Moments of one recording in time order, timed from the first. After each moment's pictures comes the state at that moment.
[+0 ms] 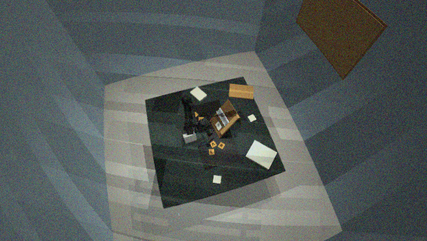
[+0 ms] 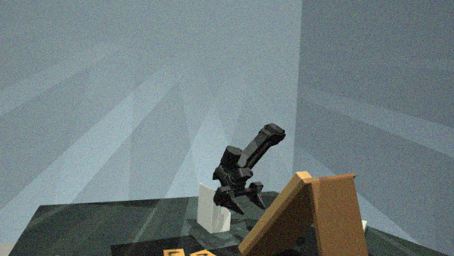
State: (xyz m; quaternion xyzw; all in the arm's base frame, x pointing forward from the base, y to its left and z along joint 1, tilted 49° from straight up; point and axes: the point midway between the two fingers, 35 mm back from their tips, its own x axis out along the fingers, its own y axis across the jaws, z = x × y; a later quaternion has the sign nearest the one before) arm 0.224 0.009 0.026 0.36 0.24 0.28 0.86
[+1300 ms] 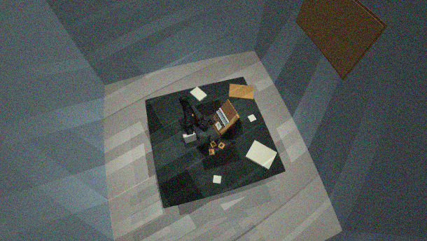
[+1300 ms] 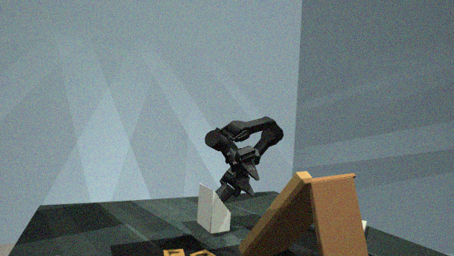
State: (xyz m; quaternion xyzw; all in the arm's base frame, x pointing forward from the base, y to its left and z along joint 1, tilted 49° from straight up) arm 0.231 -0.045 0.080 -0.16 0.09 0.43 0.88
